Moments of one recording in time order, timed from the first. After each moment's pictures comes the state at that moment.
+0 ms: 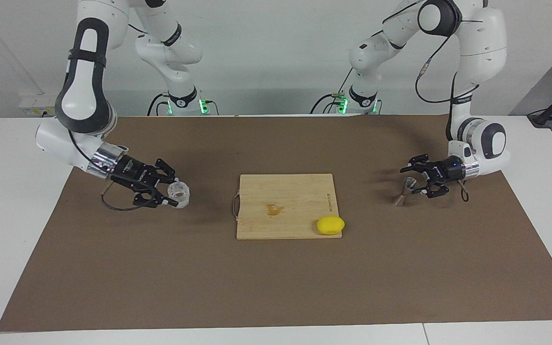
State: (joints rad) left arm 0.52 0.45 -0.10 -2.04 -1.31 1.48 2.41; right arm -0.09 0.21 -0.04 -1.97 1.21 1.96 1.07
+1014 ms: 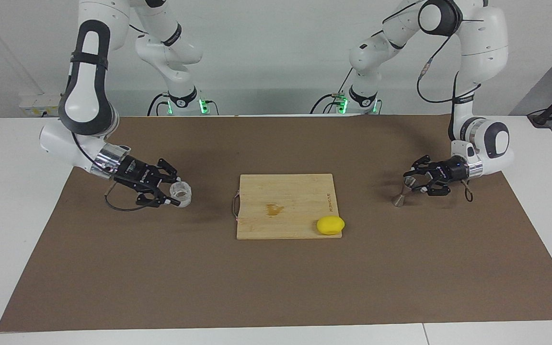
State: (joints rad) left arm 0.52 0.45 -0.10 -2.02 -1.31 1.48 2.41; right arm -0.09 0.20 -0.04 -1.99 1.21 1.96 1.08
